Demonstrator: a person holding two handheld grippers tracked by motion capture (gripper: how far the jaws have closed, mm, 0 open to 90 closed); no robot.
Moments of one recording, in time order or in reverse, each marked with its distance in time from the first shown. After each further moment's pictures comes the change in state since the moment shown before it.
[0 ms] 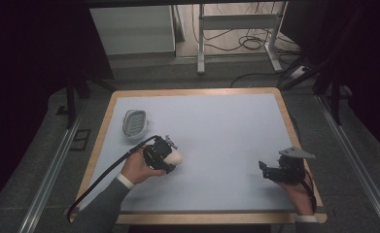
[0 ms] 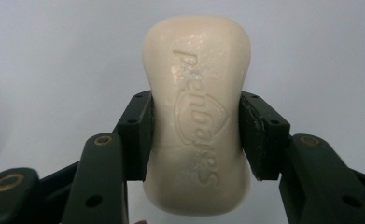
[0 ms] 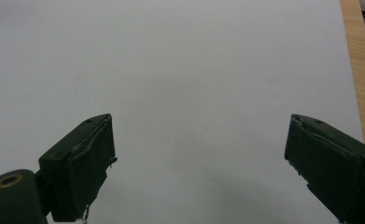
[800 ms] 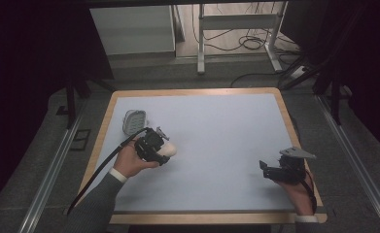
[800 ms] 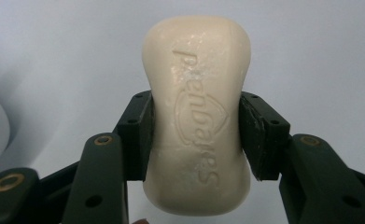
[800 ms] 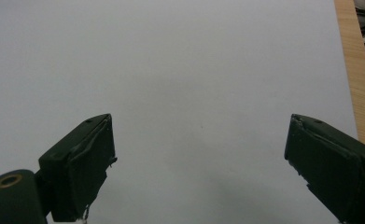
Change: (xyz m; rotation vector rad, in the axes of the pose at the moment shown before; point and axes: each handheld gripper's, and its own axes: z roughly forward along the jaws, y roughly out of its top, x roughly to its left) left arm 0.022 -0.002 -0.019 -0.060 0.010 -0.059; right arm 0.000 0.000 -0.001 0.001 -0.013 0.012
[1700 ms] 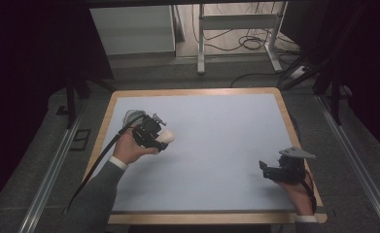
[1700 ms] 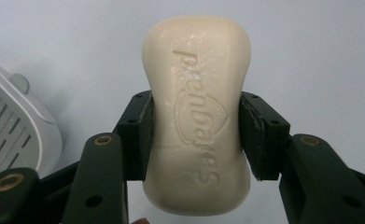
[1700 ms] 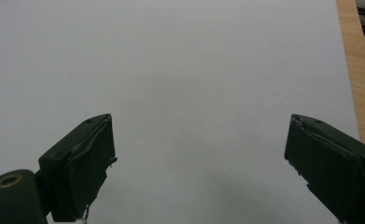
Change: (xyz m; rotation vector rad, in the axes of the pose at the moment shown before) left arm 0.028 0.022 -0.010 -0.032 0.033 -0.041; right arm 0.000 0.000 0.001 0.004 -0.001 0.001
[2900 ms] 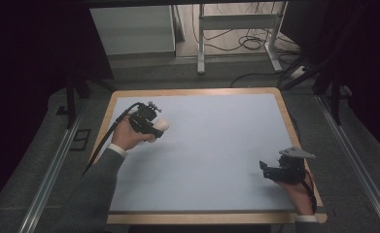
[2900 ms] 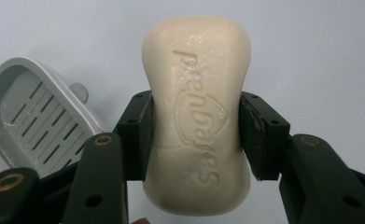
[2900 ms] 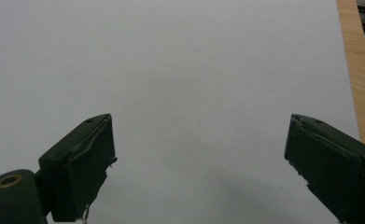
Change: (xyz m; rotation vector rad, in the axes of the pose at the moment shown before) left arm 0.040 0.017 0.000 0.026 0.039 -0.061; right arm -0.002 -0.001 0.002 0.008 -0.003 -0.004
